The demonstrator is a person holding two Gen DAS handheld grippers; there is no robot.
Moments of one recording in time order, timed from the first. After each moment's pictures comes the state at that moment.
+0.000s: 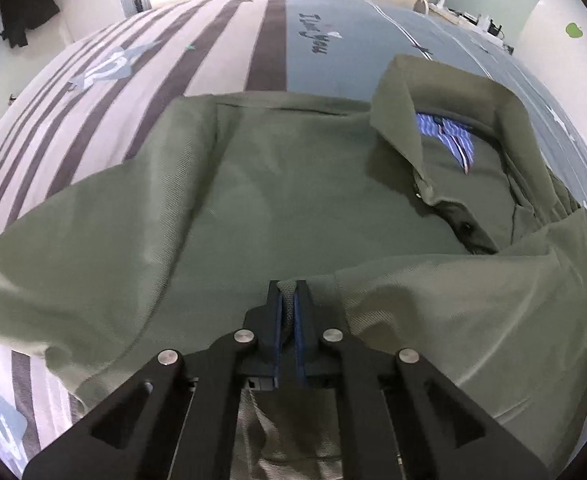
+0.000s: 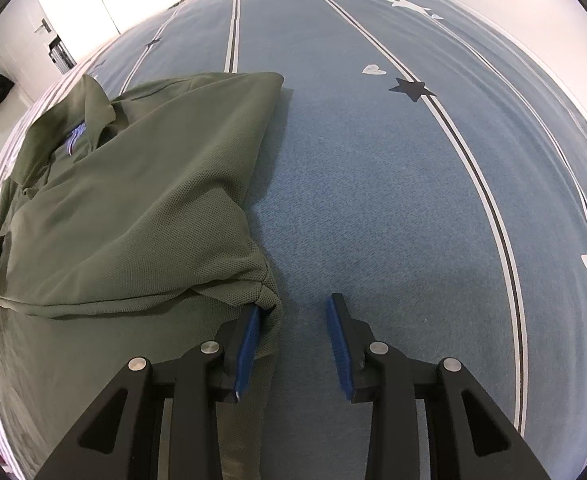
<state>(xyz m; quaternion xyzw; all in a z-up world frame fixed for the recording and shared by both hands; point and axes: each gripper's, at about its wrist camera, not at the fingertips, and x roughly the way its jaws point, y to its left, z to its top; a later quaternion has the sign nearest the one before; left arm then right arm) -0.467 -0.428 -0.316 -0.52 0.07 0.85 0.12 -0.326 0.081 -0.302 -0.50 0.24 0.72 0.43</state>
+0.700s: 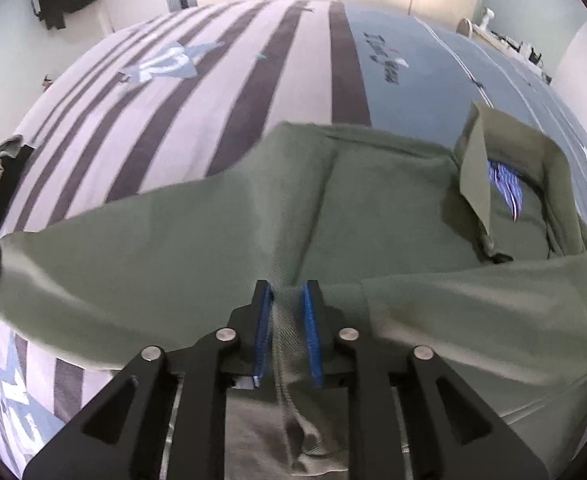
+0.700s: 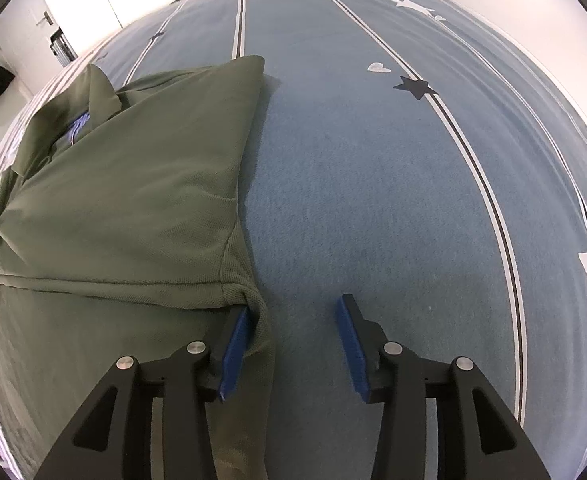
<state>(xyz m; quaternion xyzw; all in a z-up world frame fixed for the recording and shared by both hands) -0.494 -0.476 -0.295 -0.51 0.06 0.86 0.05 -0.337 0.072 -0.304 -0.51 0.23 0.71 0.43</state>
